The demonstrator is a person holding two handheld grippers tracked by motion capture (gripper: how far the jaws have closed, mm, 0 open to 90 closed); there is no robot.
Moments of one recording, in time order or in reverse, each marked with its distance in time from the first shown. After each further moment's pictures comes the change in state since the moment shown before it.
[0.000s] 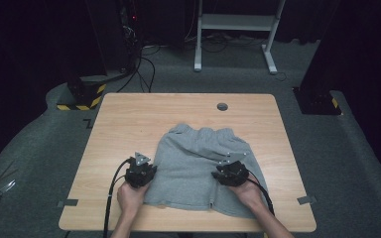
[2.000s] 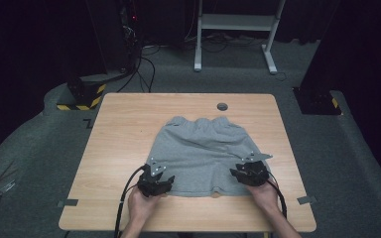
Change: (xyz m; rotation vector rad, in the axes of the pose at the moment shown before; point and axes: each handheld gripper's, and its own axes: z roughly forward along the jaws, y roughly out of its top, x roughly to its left) left arm -0.056 0.002 -0.007 -0.015 -0.040 0.121; right arm -0.032 -0.032 -0.032 -0.036 -0.080 0.174
